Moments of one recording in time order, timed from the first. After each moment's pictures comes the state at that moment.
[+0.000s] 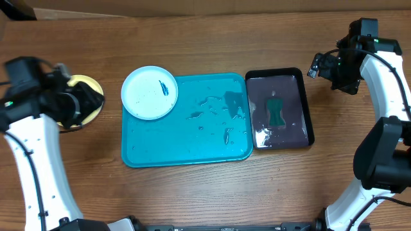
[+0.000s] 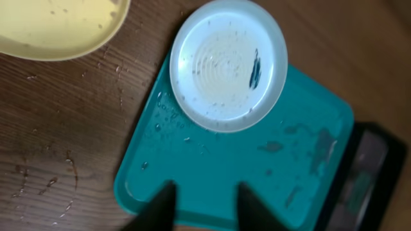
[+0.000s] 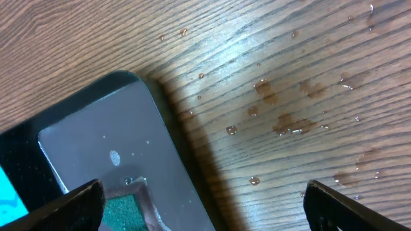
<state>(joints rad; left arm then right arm) 0.38 1.46 1.45 -1.17 0.34 -0.26 -0.16 1.97 1.67 -1.02 -0.15 0.25</state>
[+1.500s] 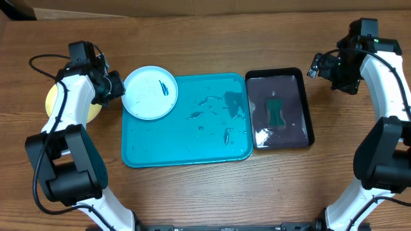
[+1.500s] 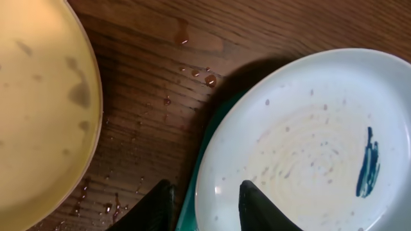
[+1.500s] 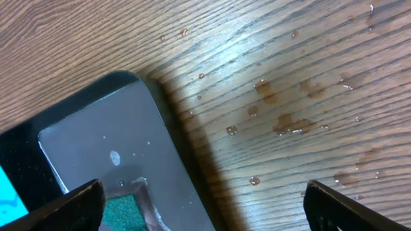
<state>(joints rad) 0.23 1.93 1.43 -0.72 0.11 -0.18 -0.16 1.97 1.67 -1.02 -0.15 0.25</state>
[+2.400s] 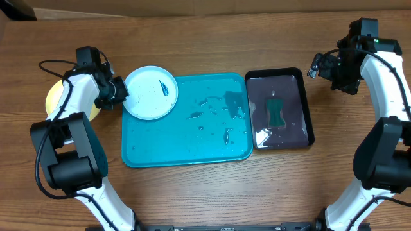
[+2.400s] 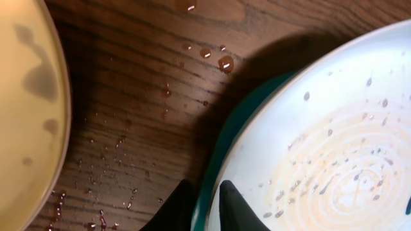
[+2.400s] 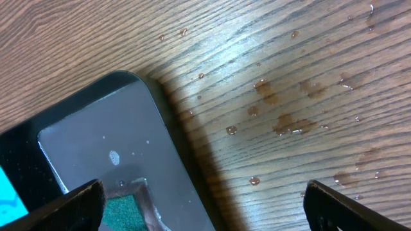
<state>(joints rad) 0.23 2.02 1.43 -0.71 0.12 -0.17 -0.16 1.97 1.67 -1.02 -0.15 0.25</state>
